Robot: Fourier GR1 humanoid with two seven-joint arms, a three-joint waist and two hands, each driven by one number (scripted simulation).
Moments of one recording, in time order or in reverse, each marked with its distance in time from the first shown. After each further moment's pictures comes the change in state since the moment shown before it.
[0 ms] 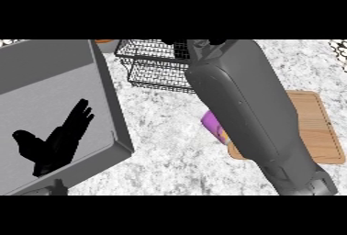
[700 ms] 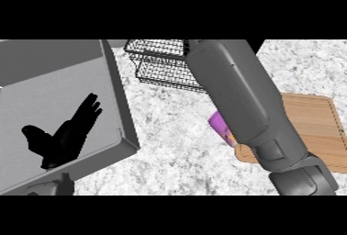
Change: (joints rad) left arm -0.040 0.000 -0.043 0.013 0.001 -0.007 -0.016; right arm -0.061 0.003 -0.090 0.342 -0.240 -0.442 -0.187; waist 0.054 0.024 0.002
